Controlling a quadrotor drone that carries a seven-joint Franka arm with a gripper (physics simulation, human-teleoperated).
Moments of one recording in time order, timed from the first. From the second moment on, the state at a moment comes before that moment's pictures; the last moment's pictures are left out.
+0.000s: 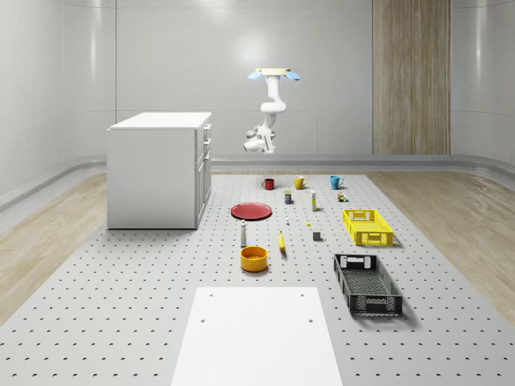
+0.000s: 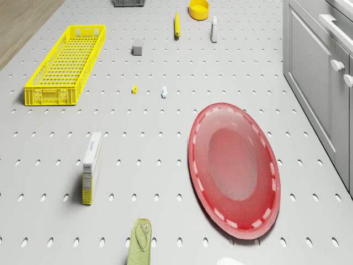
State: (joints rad) arm -0.27 -0.81 0.70 -2.43 -1.05 1.43 0.99
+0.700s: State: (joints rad) arm -0.89 -0.99 1.18 -2.88 -1.95 1.19 1.47
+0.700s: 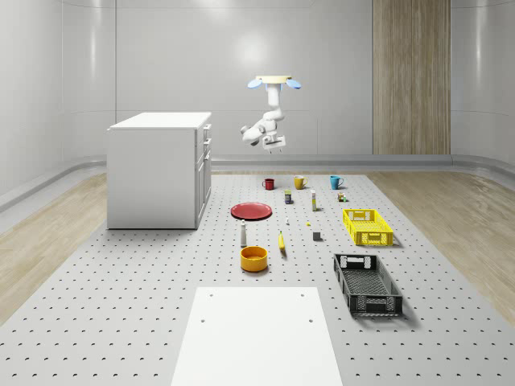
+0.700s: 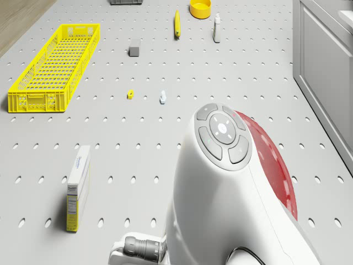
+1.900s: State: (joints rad) arm -1.07 -1.14 1.29 -2.89 -1.95 1.22 1.60
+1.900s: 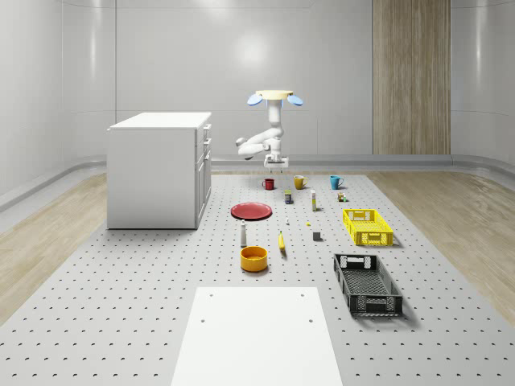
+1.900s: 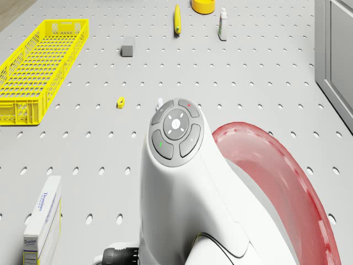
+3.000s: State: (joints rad) arm -1.10 -1.24 1.32 -2.88 -1.90 1.32 1.63
